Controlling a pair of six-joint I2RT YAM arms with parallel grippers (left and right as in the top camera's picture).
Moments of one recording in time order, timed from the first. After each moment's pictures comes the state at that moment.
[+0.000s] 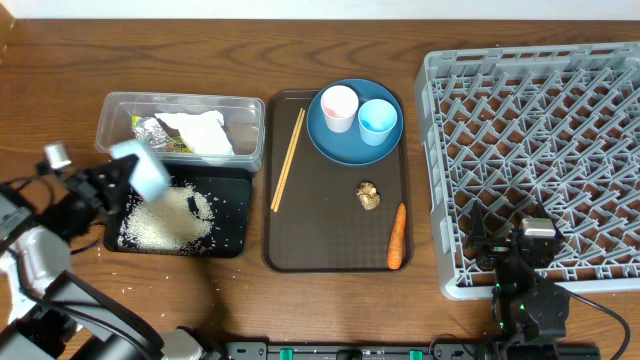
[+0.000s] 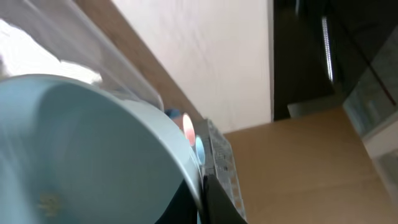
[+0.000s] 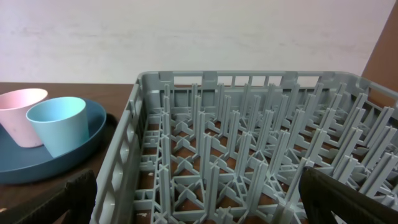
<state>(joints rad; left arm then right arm) 0.88 1.55 0.89 -0.42 1.49 -0.17 0.06 0.01 0.01 -0.06 0.11 0.00</state>
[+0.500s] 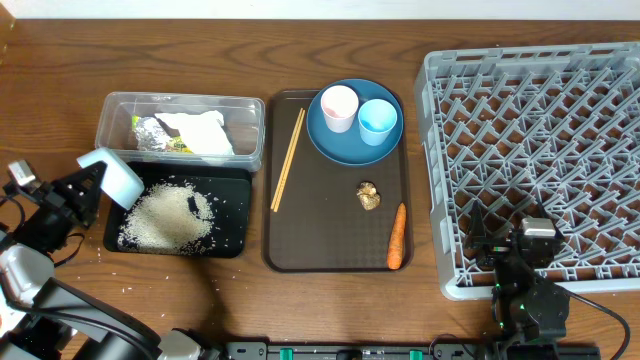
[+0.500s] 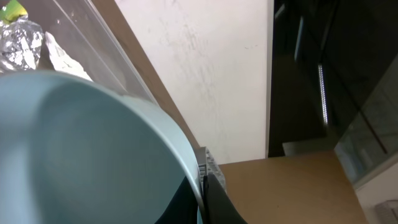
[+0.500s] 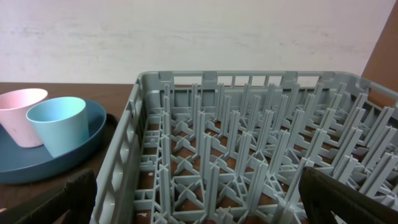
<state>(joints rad) 1.00 1.55 0.89 -0.35 1.49 -0.33 0.06 0.01 0.01 -0.06 0.11 0.00</state>
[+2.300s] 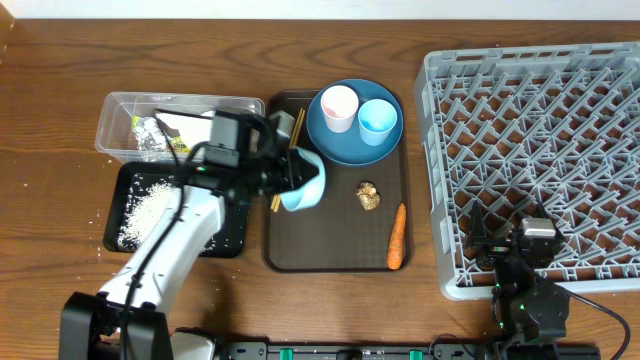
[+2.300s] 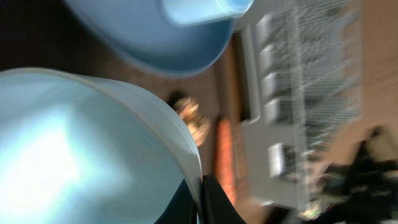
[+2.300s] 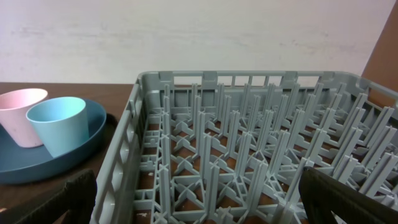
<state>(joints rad) -0.26 1.46 0.93 -0.44 0.67 -0.43 0.06 0.01 0.01 -0.06 0.11 0.00</state>
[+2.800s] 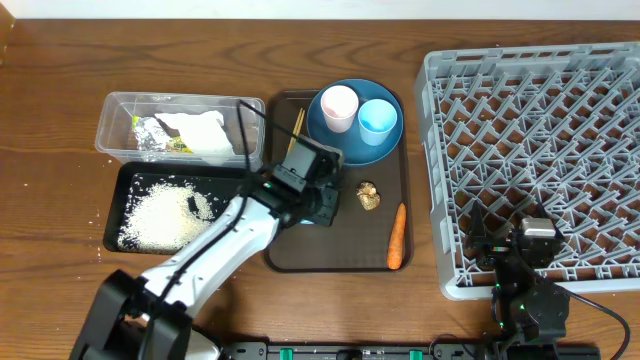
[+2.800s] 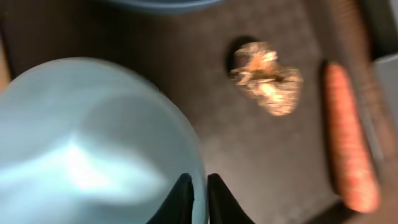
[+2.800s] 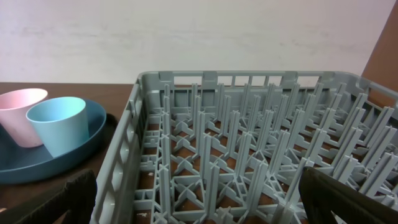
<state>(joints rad) -0.57 1.54 0.93 -0.50 0.15 -0.24 0.06 0.01 0.01 -0.06 0.11 0.00</state>
